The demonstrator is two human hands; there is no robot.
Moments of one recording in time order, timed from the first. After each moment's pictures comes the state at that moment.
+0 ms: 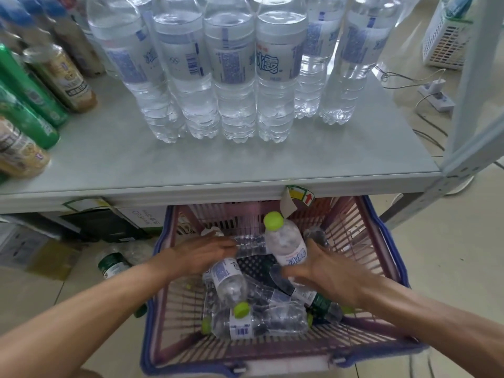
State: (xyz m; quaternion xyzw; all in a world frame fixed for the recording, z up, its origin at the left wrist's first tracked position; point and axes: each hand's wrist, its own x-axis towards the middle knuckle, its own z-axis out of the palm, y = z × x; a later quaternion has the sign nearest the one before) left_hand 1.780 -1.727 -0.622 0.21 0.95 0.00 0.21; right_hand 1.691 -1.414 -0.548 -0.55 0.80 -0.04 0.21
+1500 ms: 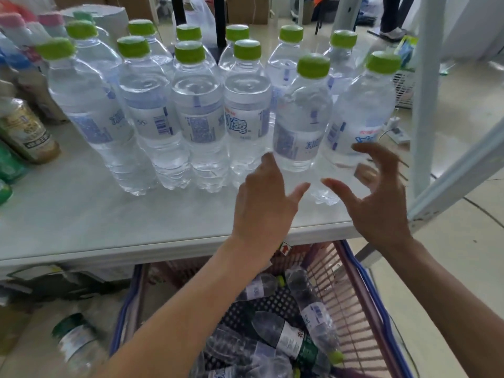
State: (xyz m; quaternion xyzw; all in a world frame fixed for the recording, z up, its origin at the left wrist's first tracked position) left_hand 1.650 -1.583 -0.414 -0.14 0.91 0.32 -0.24; right_hand 1.564 -1.418 -0.444 -0.32 0.78 -0.48 -0.23
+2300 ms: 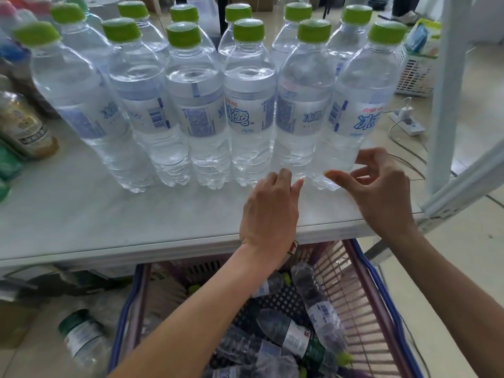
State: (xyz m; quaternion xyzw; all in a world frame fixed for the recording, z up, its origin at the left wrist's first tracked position) left_hand 1.635 -1.582 -0.466 -0.13 0.93 0.25 -0.24; right_hand 1.543 -1.424 -0.455 -0.18 0.85 -0.47 -0.14
